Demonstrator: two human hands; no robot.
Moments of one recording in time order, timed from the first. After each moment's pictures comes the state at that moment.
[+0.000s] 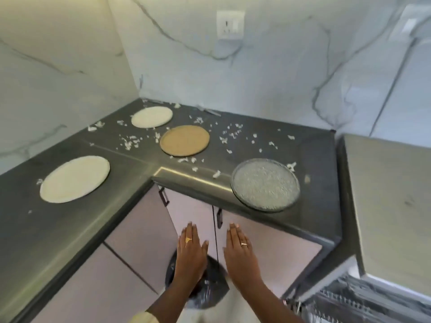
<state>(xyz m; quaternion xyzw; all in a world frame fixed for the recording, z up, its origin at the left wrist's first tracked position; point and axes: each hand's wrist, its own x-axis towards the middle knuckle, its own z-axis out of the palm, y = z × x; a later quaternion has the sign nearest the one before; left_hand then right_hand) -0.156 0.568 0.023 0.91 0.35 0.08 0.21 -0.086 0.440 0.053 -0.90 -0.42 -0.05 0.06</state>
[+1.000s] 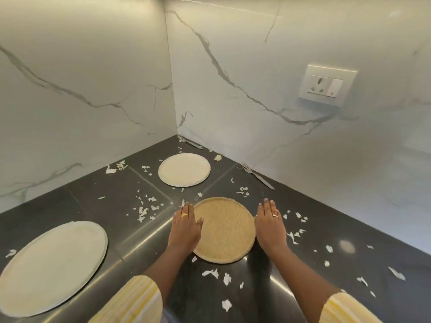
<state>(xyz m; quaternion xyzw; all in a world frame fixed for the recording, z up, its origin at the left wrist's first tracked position) 0.087 0.930 0.110 0.89 0.43 0.10 0.13 0.269 0.788 0.118 -0.90 -0.43 -0.07 0.02</state>
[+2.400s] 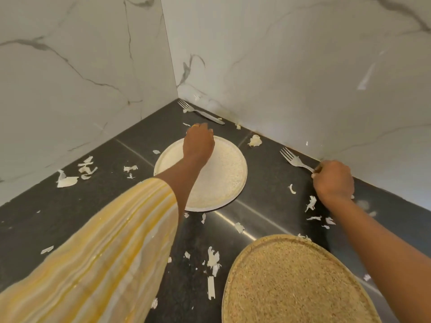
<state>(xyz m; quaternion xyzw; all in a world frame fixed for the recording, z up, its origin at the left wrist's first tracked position) 0.280 1.257 0.096 0.86 0.42 0.20 0.18 0.417 1.010 0.091 -0.96 -0.20 -0.01 0.18</state>
